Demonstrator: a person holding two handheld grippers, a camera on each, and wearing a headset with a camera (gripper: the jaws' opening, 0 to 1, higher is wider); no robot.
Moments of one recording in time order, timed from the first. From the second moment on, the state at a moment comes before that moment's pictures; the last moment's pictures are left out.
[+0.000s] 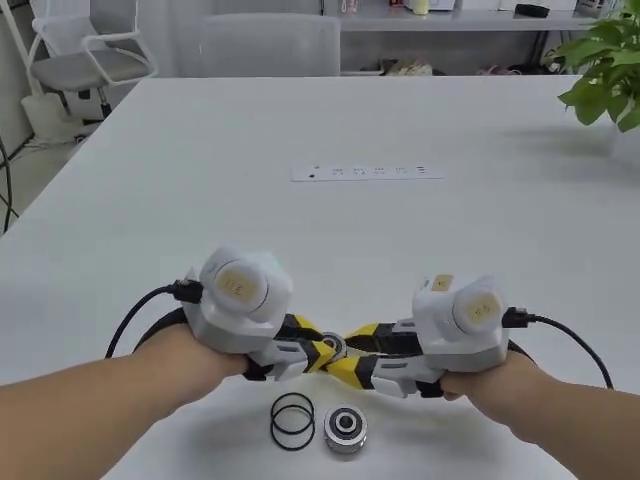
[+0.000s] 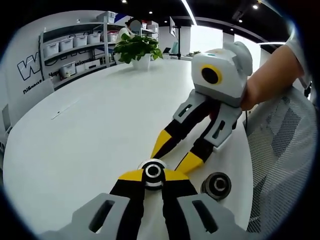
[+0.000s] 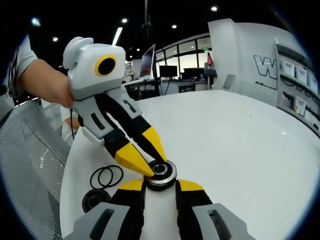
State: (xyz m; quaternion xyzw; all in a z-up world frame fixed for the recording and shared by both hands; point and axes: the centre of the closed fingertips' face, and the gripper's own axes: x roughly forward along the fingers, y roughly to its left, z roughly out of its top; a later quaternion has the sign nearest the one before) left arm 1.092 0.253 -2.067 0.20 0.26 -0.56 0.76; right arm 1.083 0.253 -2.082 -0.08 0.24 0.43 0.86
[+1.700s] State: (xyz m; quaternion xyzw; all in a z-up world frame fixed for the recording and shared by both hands) left arm 1.093 0.253 -2.068 0.20 0.26 -0.55 0.77; right arm 1.080 0.245 -2.084 -0.12 0.25 0.42 0.86
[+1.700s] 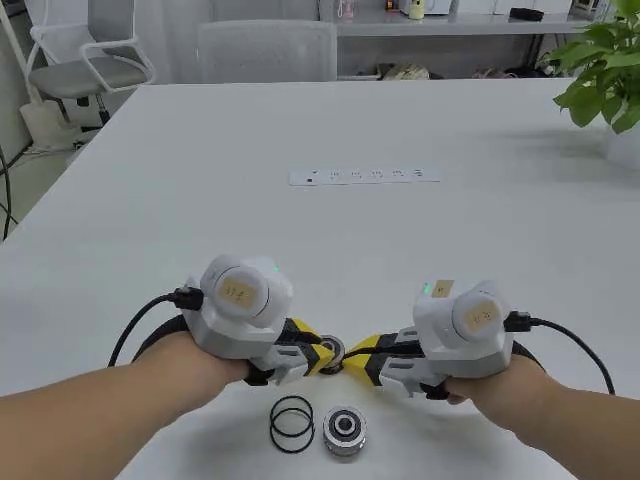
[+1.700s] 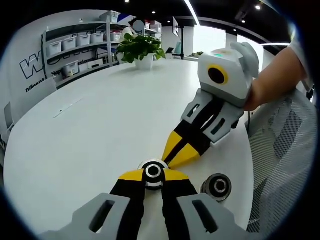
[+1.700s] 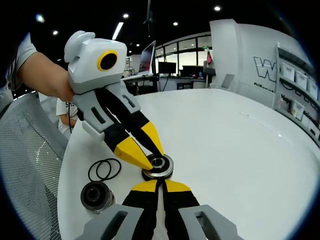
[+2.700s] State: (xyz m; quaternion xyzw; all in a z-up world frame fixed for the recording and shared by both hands) left arm 1.092 0.254 -2.068 0.20 0.26 -0.54 0.77; right arm 1.087 0.239 -2.074 0.02 0.27 0.37 0.89
